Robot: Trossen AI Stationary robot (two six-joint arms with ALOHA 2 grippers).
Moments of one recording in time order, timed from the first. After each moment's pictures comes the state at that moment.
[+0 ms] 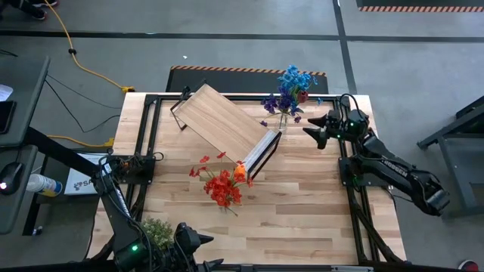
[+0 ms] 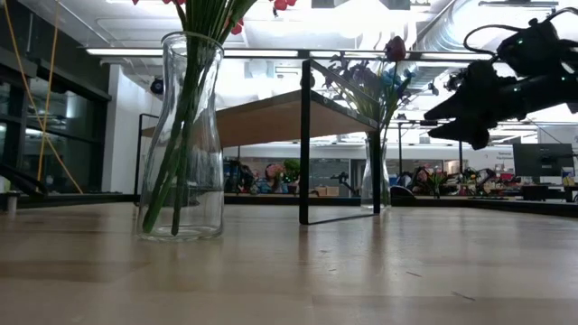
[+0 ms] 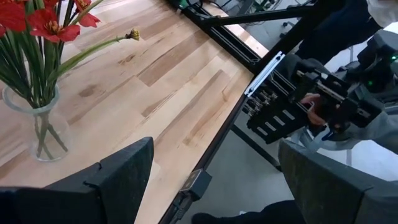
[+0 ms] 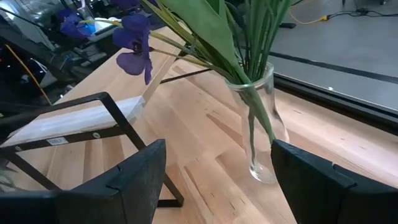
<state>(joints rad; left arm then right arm) -0.97 1.96 2.07 -1.12 -0.91 -1.51 -0.96 0.56 0.13 0.17 -0.57 0.22</state>
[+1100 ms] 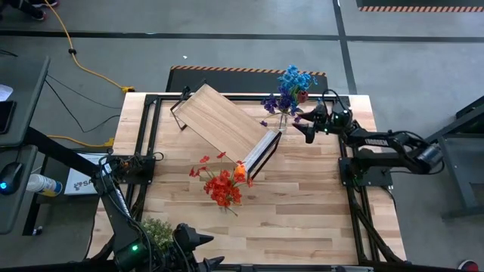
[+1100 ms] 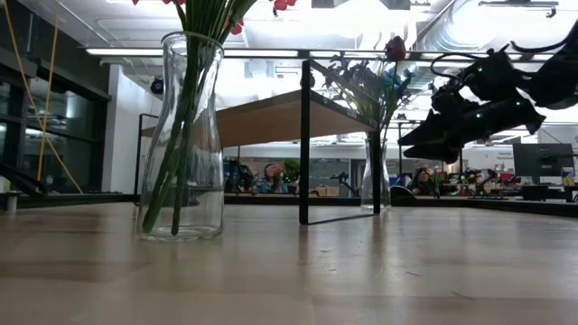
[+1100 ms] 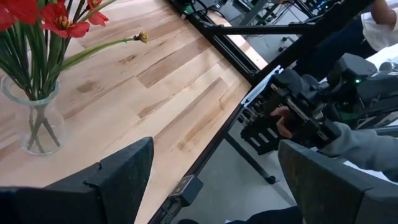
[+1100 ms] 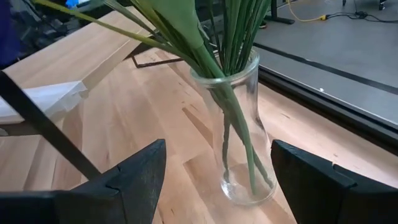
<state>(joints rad) -0.97 1.96 2.07 -1.12 -0.94 -1.60 -0.94 1.16 0.17 0.68 -0.54 0.10</state>
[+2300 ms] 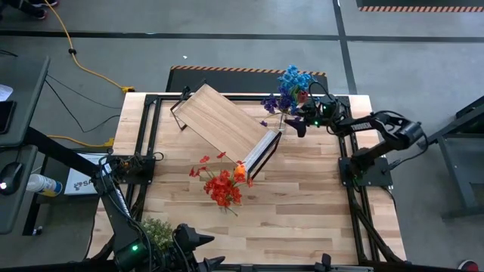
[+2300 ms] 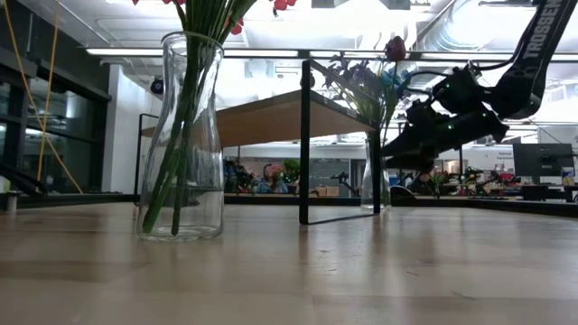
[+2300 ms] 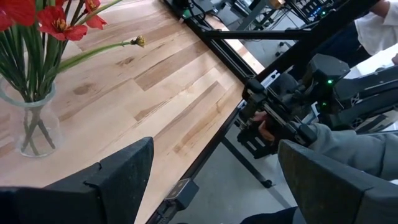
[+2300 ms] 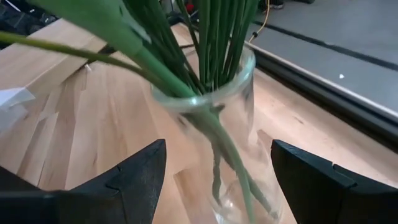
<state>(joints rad) -0.97 1.96 2.07 -1.11 -0.95 -1.61 -0.94 1.48 0.34 0.75 -0.61 0.07</state>
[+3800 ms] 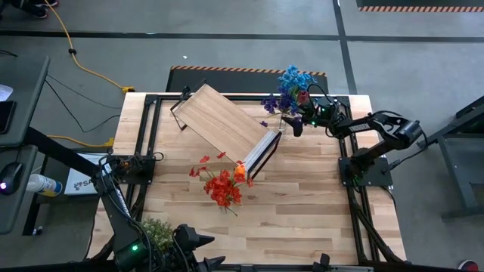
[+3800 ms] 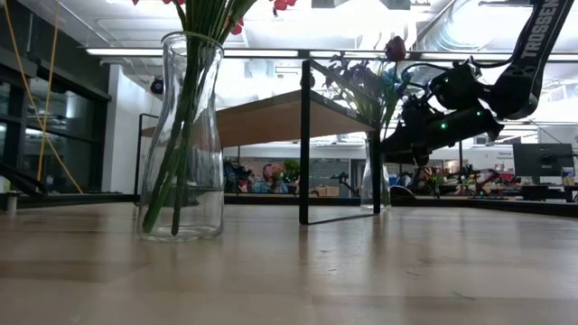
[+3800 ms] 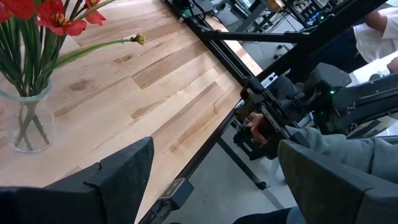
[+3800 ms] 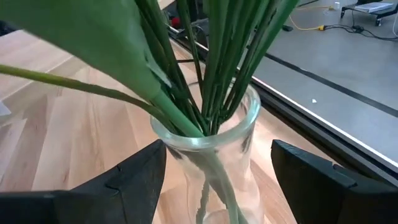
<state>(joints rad) -0.97 1.96 2.07 -1.10 -0.96 -1.63 -0.87 1.49 0.34 0.84 -0.47 0.02</state>
